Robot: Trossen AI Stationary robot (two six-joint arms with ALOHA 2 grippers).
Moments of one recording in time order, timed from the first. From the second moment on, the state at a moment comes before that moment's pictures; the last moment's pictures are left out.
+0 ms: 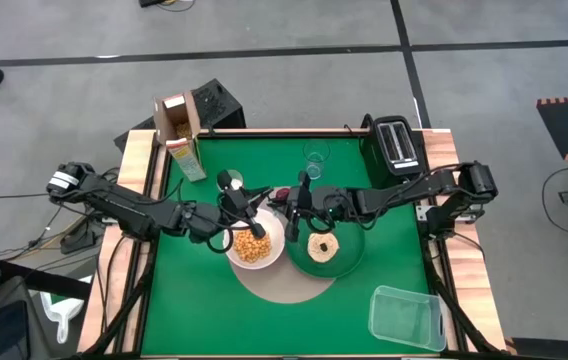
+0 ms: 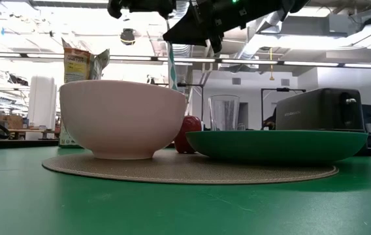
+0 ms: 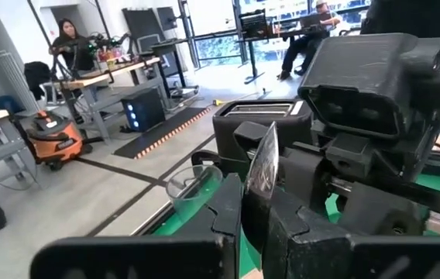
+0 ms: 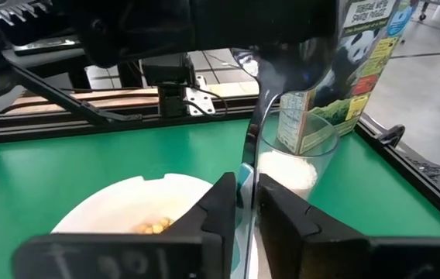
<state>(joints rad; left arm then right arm) -0.26 1.33 0.87 0.33 -0.88 0.06 0.08 1.64 1.07 0.31 0.29 0.07</state>
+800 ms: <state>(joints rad) -0.27 0.79 0.87 -0.42 -0.53 -0.42 0.18 1.34 1.07 -0.23 0.29 0.04</state>
